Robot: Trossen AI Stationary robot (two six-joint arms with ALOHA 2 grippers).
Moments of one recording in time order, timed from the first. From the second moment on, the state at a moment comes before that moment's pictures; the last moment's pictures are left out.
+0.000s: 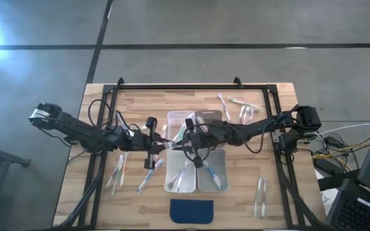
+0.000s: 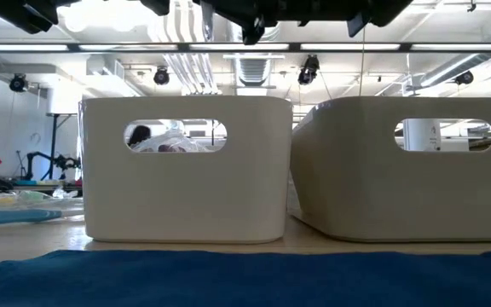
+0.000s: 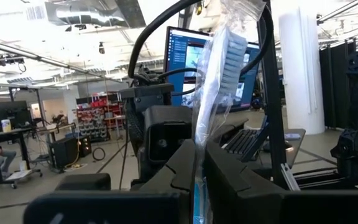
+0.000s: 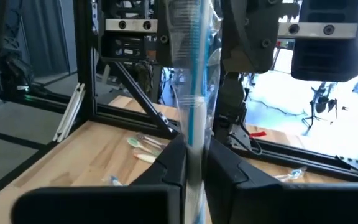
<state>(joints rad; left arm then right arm) -0.25 1.19 0.55 0.99 -0.16 0.18 0.09 1.70 1.05 0.57 -0.11 -0.11</state>
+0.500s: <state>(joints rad) -0.25 1.19 0.55 0.99 -0.19 0.26 0.08 1.70 1.04 0.57 -0.10 -0.07</state>
